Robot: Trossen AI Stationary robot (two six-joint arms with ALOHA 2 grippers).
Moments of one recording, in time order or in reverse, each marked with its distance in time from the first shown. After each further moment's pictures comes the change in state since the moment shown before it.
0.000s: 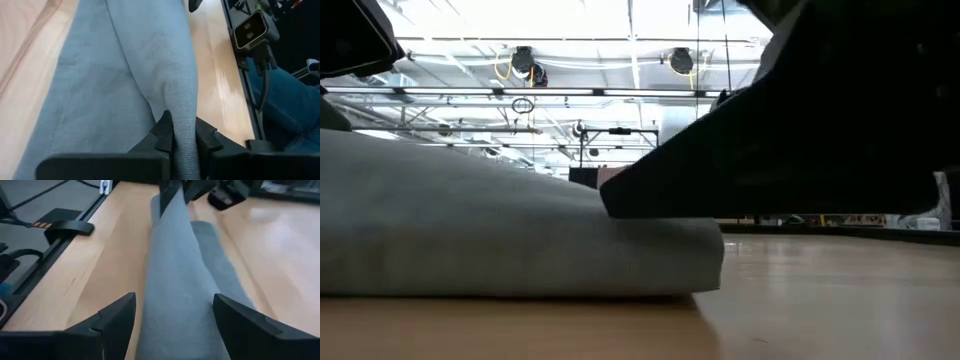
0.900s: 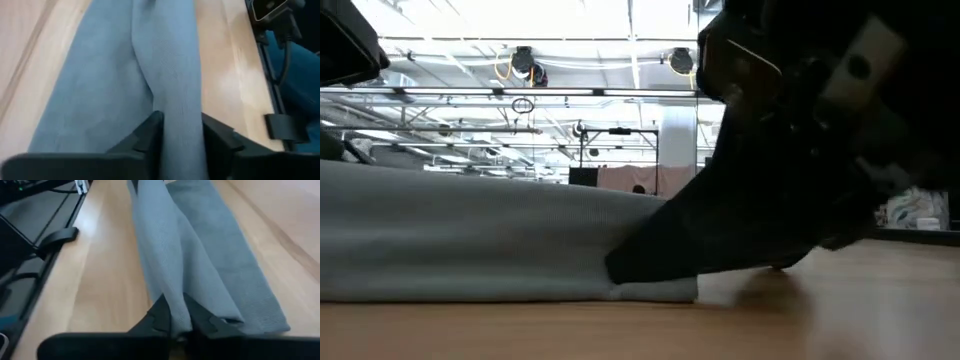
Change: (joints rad) left arm -0.024 -0.025 0.001 -0.135 0.006 -0.003; right arm -0.042 0.022 0.002 -0.078 -0.122 0.425
